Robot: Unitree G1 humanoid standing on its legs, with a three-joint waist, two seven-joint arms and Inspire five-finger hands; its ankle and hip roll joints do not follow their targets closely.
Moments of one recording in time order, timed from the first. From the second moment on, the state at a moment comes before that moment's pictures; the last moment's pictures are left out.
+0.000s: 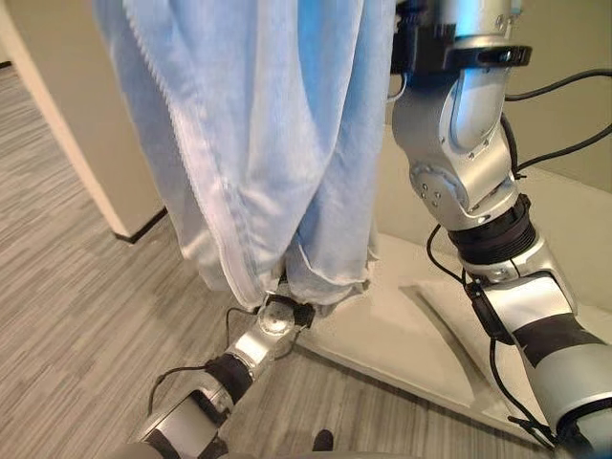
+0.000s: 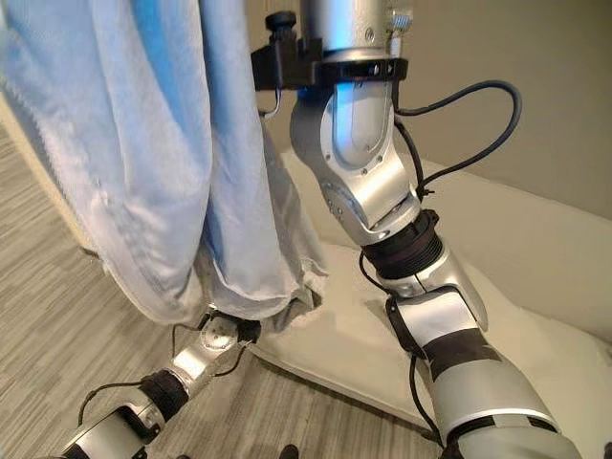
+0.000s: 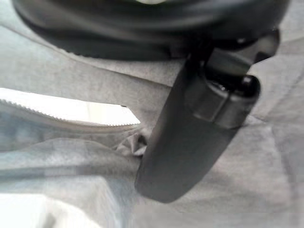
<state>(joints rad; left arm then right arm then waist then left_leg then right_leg) -0.45 0.16 -0.66 0.59 -0.35 -0.23 0.29 -1.21 -0.40 0.42 -0.04 0.54 -0.38 -0.49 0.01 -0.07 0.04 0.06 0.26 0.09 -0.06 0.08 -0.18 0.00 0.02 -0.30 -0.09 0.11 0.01</state>
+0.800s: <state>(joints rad) 0.01 0.36 0.39 -0.05 -0.10 -0.24 0.71 -0.76 -0.79 0.26 -0.15 0.57 -0.40 -0.21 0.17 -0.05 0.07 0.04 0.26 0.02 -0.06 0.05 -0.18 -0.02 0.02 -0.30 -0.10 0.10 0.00</state>
